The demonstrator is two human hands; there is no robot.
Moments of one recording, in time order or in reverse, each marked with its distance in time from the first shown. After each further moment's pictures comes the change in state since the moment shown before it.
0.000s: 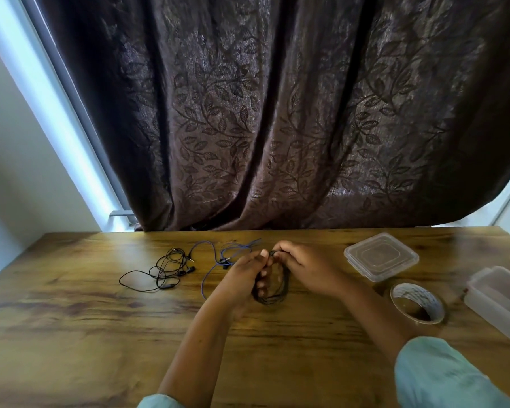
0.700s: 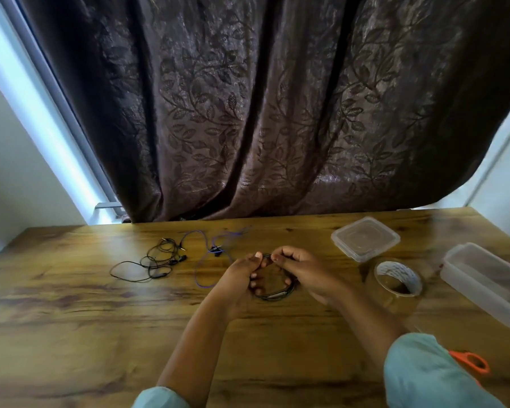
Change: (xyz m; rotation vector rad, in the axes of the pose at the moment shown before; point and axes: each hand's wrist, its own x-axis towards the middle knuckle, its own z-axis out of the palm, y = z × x) left_hand -0.004 -0.026 -0.001 -0.127 -0.026 -0.091; right_hand -0.030 0.007 0.030 0.719 -0.002 0.402
